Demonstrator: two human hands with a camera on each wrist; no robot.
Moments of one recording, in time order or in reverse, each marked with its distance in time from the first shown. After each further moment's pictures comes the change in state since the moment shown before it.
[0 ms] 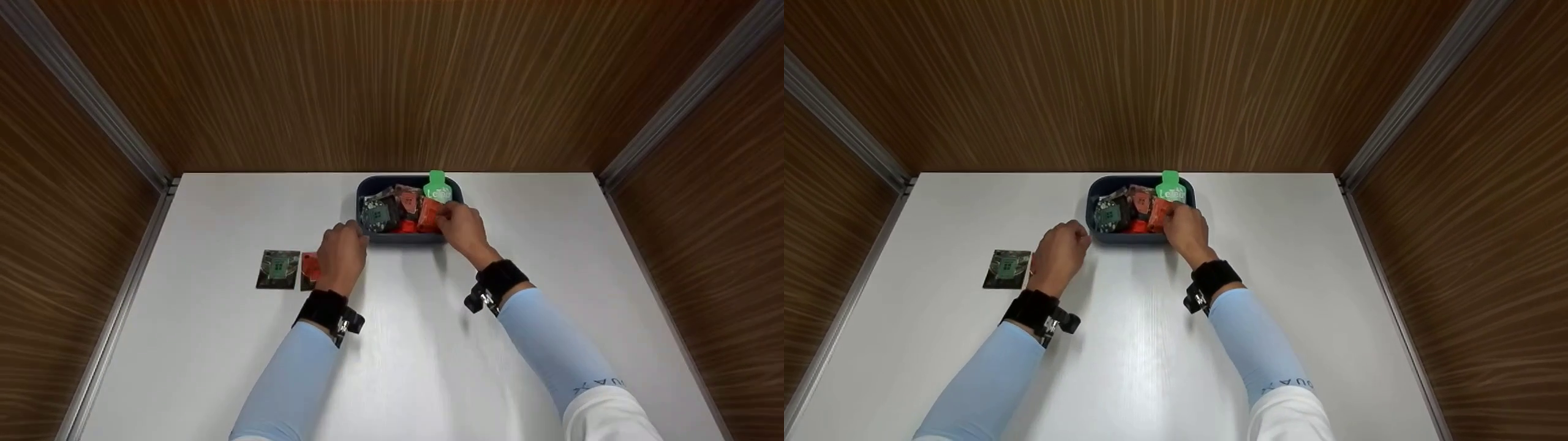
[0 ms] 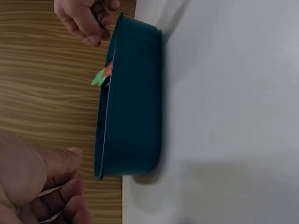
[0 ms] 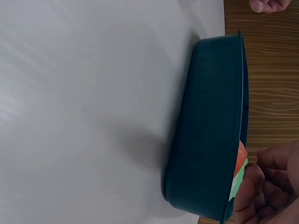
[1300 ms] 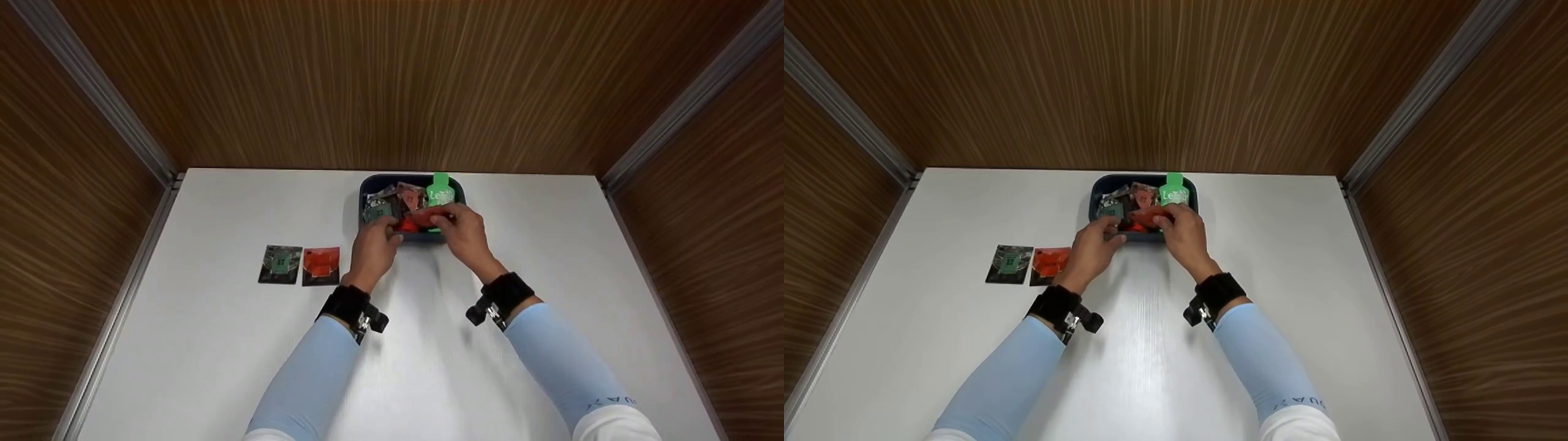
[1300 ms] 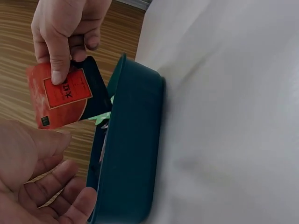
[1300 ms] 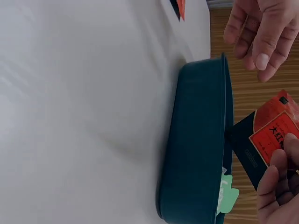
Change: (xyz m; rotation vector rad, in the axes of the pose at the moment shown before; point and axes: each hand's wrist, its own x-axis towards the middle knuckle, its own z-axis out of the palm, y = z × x) left_hand 0.013 0.038 0.028 -0.337 -0.143 0.052; right_hand -0.020 -0.004 -0.004 0.233 0.095 -0.135
